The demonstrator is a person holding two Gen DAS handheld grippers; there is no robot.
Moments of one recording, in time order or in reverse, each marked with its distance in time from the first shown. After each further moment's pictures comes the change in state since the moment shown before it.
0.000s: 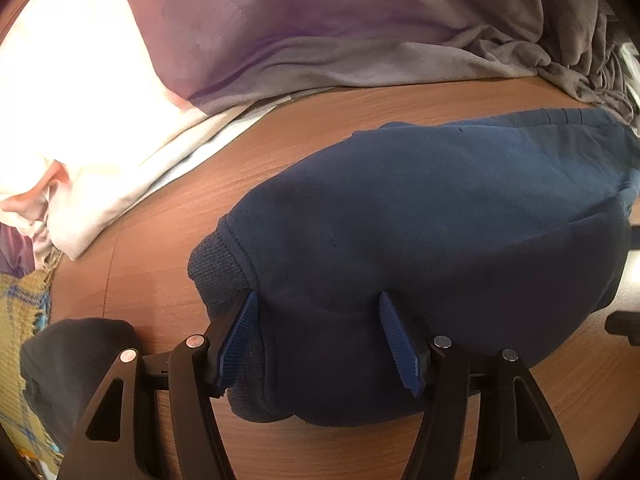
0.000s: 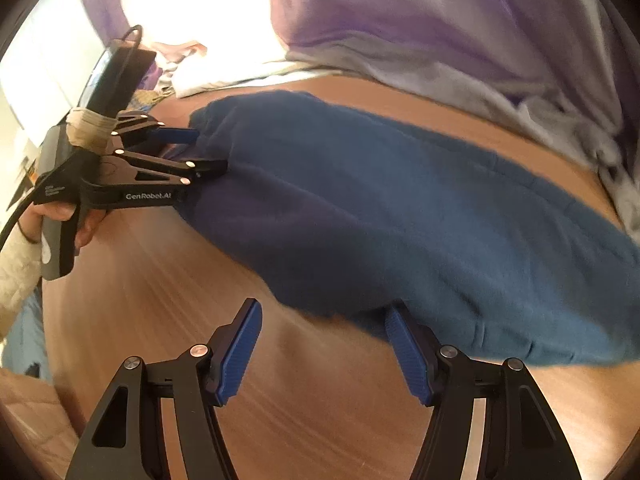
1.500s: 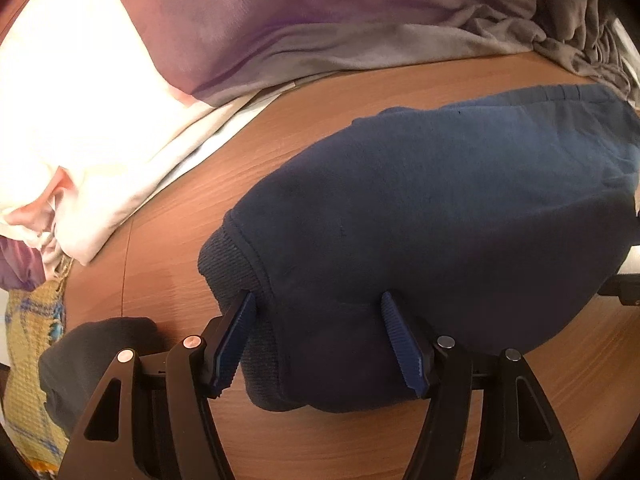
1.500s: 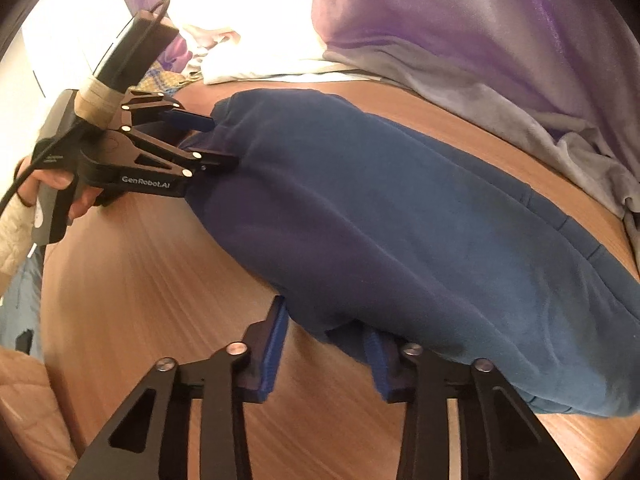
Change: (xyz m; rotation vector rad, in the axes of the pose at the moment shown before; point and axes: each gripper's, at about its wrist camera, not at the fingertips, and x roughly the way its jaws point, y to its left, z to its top) left arm -0.005 0.005 -0.007 0.088 0.053 0.035; right arm 0.017 0.016 0.015 -0.110 0.005 0.042
